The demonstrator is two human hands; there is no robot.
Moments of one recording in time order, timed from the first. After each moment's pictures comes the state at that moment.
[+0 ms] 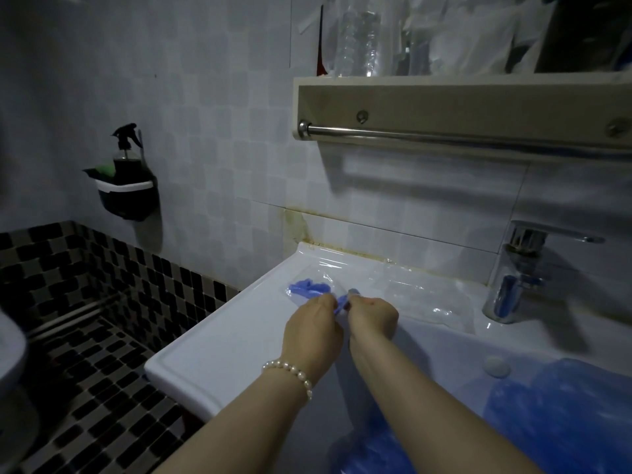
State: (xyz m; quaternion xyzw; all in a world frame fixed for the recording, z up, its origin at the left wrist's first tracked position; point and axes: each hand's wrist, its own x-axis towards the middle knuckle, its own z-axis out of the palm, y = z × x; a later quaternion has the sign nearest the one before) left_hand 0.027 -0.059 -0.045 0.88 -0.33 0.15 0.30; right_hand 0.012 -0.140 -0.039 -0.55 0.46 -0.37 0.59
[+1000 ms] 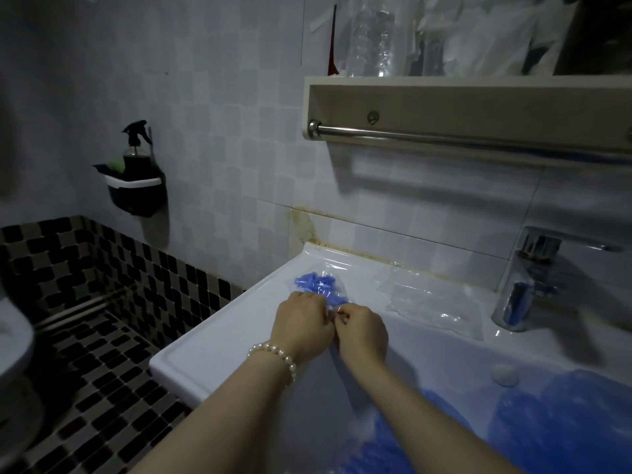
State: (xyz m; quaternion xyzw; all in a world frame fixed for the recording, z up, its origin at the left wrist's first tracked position) left_hand 0.055 -0.047 -0.042 0.89 -0.36 0.14 0.26; right_hand -0.001 -0.136 -0.056 -0.89 0.28 -0.27 0.25
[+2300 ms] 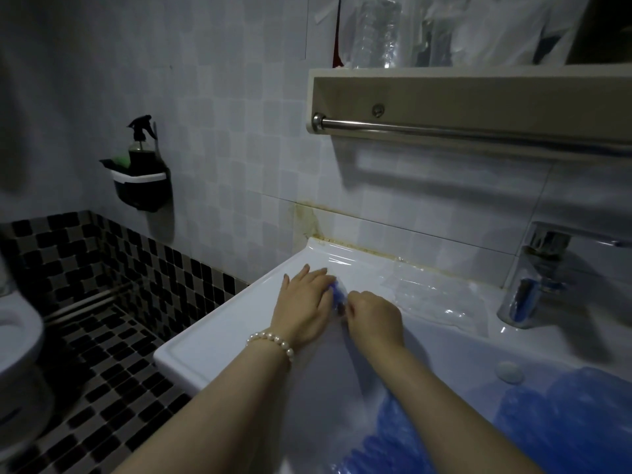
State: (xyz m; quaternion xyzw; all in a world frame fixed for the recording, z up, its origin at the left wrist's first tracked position) left_hand 0.070 -0.044 -0.037 0.86 -0.40 0.08 0.31; right_hand 0.000 -0.162 -0.053 -0.95 0.17 -0.27 0.01
